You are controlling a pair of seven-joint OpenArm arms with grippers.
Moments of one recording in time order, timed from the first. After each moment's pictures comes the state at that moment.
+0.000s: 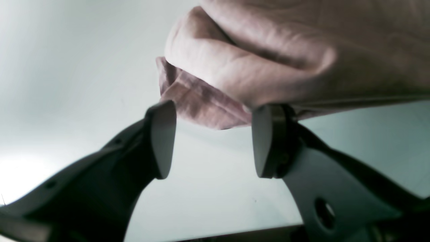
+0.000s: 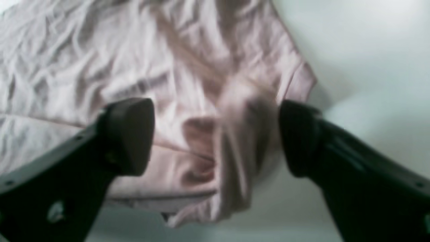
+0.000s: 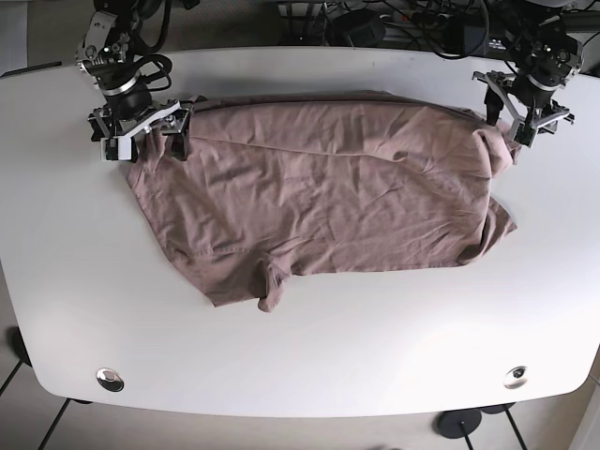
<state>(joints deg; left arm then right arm) 26.2 -12.3 -35.2 108.7 -4.4 -40.4 35.4 -24.0 -0.3 26.2 112.9 18.3 25.7 -34.7</state>
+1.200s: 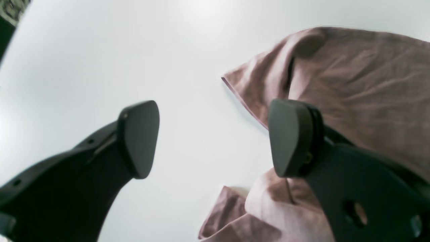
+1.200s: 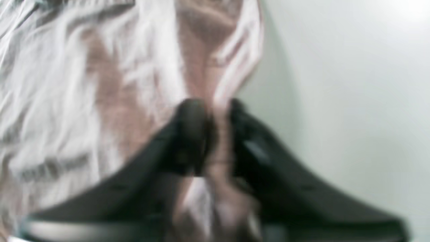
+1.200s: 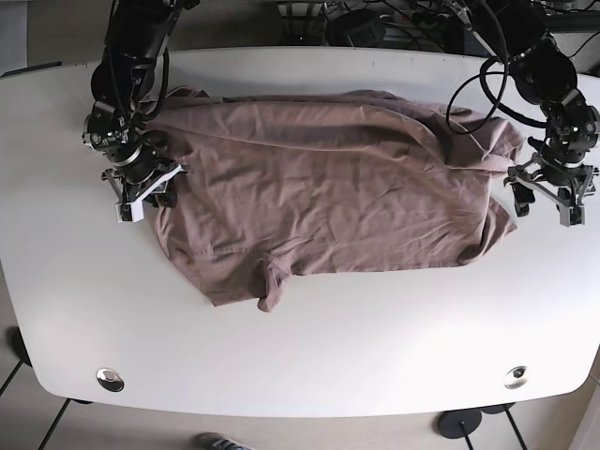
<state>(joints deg) -2.3 -12.0 -40.4 88.9 -9.2 -28.8 43.4 -0.1 5.1 23.2 78.1 8.8 29.6 -30.9</state>
